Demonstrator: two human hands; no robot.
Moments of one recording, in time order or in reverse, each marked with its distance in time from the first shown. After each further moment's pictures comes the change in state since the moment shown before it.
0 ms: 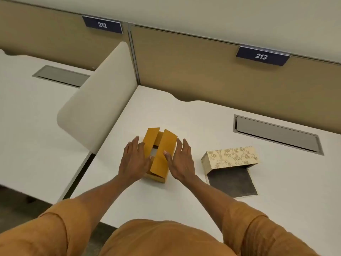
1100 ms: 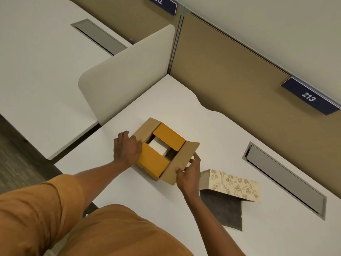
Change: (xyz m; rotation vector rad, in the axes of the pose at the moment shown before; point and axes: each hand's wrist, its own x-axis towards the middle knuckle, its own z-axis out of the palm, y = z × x) left_hand 0.010 -0.022 0.030 -0.148 0.025 -0.573; right_hand 0.008 0.036 0.000 0.359 -0.013 0.155
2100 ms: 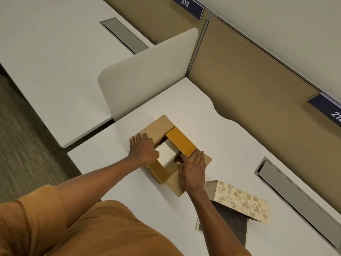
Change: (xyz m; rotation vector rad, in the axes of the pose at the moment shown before) left_hand -0.008 0.037 -0.033 0.011 -0.368 -0.042; right_hand 0.040 -0.006 0.011 -0.770 -0.131 -0.438
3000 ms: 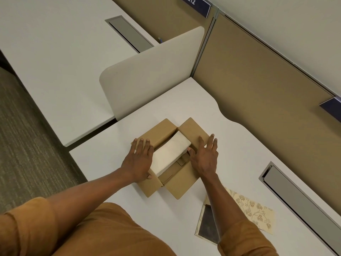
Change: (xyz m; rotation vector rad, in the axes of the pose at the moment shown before) left_hand -0.018 -0.029 0.037 0.569 0.010 0.217; right_hand 0.075 0.022 -0.031 -0.023 -0.044 0.049
